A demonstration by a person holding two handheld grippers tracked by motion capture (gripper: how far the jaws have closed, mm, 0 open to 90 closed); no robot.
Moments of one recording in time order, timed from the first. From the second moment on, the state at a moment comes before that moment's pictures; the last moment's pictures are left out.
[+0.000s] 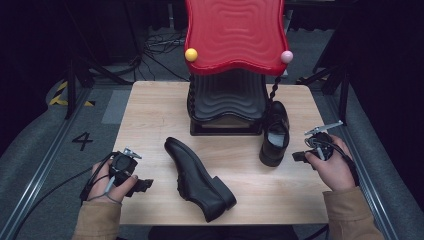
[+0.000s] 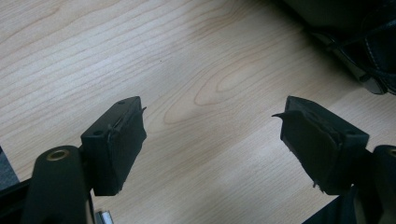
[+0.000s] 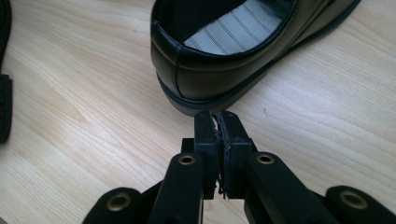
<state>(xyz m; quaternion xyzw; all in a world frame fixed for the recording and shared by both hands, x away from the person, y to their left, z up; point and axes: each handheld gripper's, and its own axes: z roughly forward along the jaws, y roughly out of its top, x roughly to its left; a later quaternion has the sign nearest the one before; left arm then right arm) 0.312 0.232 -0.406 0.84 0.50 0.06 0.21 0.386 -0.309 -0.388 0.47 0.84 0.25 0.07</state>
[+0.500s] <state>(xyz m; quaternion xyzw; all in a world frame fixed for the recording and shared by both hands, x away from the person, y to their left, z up) 0.312 0.235 -0.405 0.83 0.50 0.07 0.22 0.382 -0.297 -0.382 0.45 0.85 0.27 0.07</state>
